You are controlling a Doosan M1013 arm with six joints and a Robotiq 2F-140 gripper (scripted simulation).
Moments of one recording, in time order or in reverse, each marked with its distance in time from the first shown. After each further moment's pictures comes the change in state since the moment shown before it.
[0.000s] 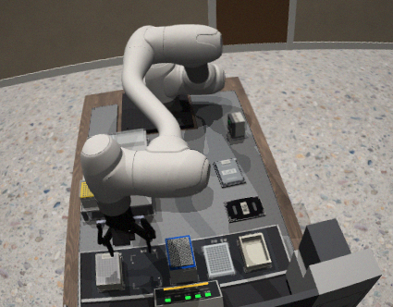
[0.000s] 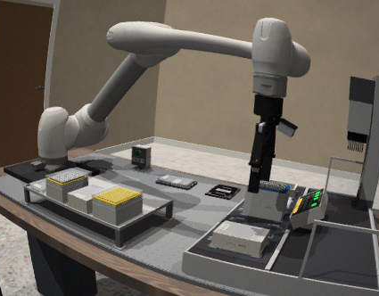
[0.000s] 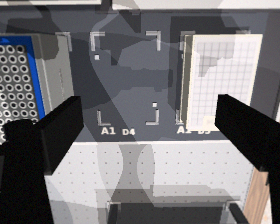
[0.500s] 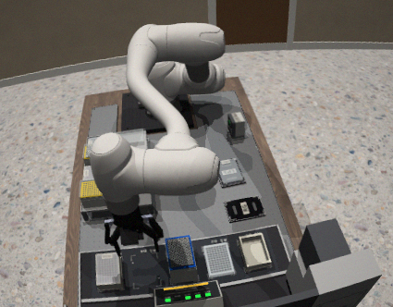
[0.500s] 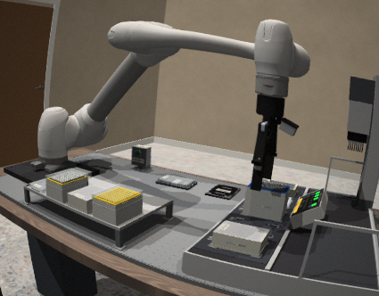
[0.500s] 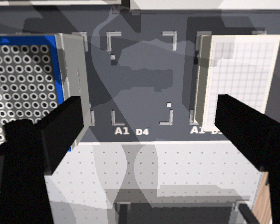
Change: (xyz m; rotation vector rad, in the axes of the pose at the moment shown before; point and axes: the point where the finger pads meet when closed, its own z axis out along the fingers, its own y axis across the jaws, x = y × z) arm 0.000 -0.022 0.000 0.000 0.000 -0.002
